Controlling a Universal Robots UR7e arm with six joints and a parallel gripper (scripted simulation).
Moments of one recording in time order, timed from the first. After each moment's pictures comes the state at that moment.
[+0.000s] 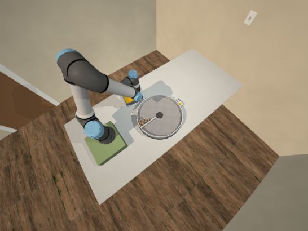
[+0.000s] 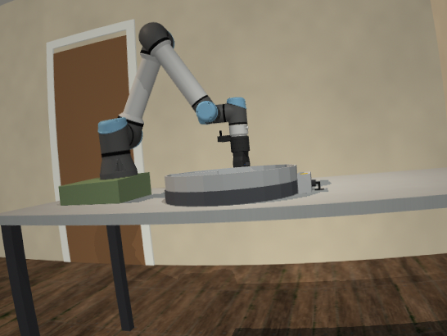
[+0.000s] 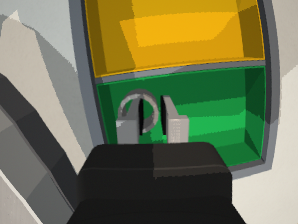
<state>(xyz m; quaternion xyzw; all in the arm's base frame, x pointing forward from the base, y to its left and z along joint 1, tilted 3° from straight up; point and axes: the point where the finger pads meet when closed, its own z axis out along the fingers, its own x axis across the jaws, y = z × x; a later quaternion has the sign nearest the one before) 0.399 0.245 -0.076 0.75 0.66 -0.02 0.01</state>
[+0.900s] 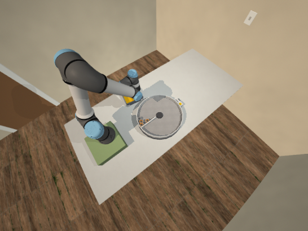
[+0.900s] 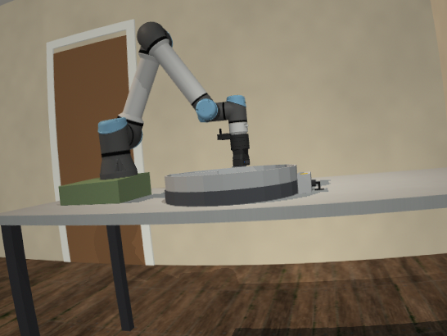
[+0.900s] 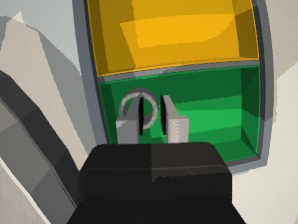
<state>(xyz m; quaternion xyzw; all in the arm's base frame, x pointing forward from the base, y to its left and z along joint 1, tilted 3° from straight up) 0.399 0.246 -0.068 0.75 0.66 -0.02 0.01</state>
